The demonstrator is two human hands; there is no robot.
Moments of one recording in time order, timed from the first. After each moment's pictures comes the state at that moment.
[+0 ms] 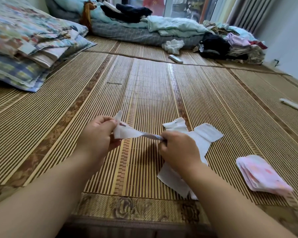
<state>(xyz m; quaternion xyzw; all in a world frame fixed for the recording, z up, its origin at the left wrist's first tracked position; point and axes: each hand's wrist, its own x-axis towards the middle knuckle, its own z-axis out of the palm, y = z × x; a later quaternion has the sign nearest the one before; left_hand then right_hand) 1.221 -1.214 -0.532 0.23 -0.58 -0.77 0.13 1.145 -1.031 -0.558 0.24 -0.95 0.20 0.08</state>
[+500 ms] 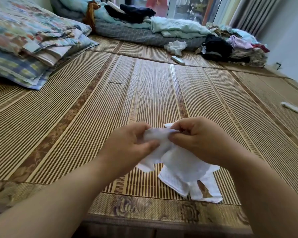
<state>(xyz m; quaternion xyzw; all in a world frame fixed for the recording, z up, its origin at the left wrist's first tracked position) 1.229 -1.180 -0.527 -0.03 -0.86 -0.48 0.16 1.152 -1.000 -0.480 0.33 -0.88 0.34 -0.07</state>
